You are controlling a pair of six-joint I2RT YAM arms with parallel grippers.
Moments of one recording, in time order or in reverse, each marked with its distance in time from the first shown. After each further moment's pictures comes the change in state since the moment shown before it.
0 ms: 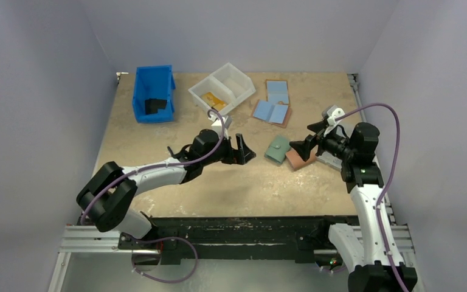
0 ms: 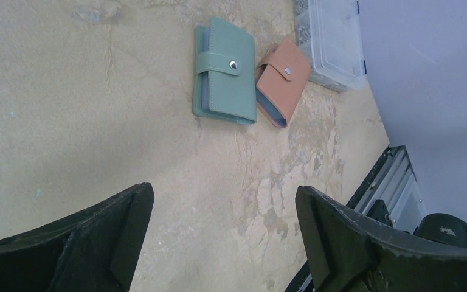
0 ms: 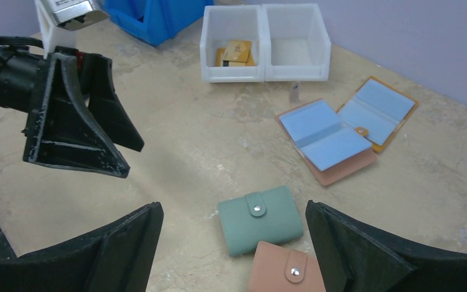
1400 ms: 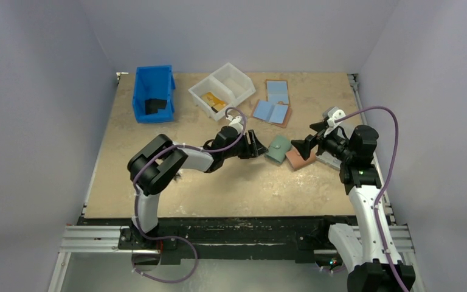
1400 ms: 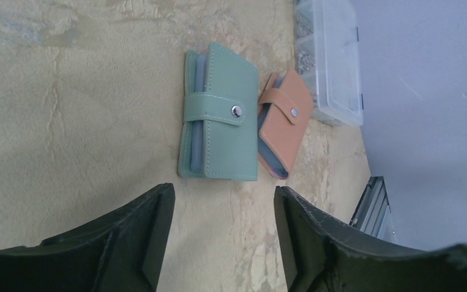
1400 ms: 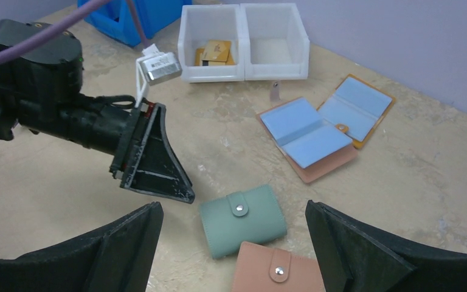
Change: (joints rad) left arm 0.000 0.483 0.191 0.316 0.073 -0.187; right arm -0.012 -0.006 -0.064 0.093 0.037 0.003
